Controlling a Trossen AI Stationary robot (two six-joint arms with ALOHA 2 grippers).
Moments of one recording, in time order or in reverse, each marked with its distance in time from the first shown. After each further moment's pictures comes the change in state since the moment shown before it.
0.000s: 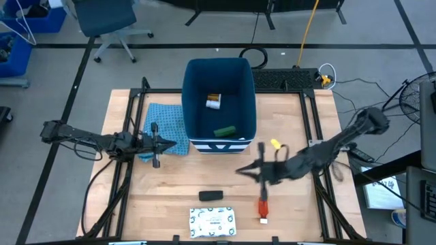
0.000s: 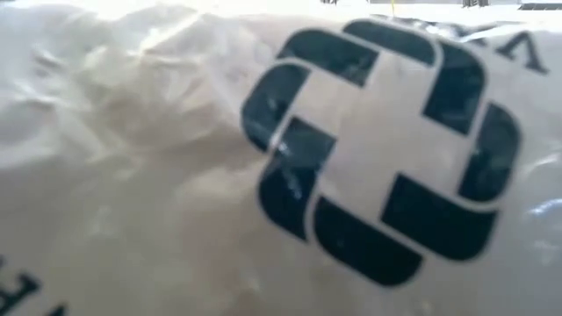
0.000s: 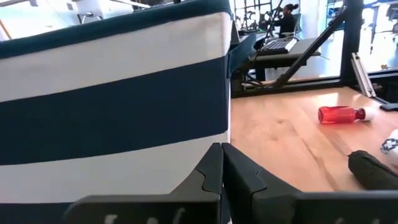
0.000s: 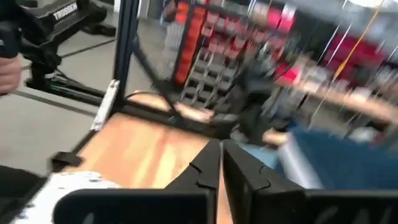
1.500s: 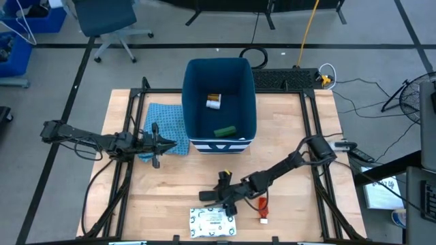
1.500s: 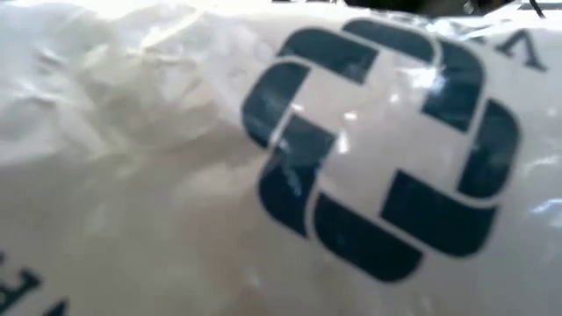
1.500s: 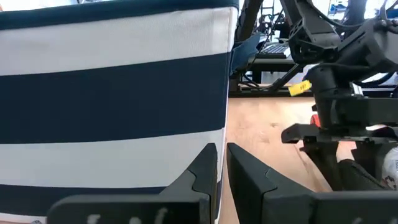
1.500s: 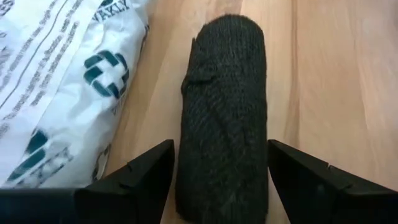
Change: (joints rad) left arm 0.000 0.000 0.000 -0.015 0.003 -0.096; right arm -0.096 0.802 0.244 -0.100 -0.269 0.301
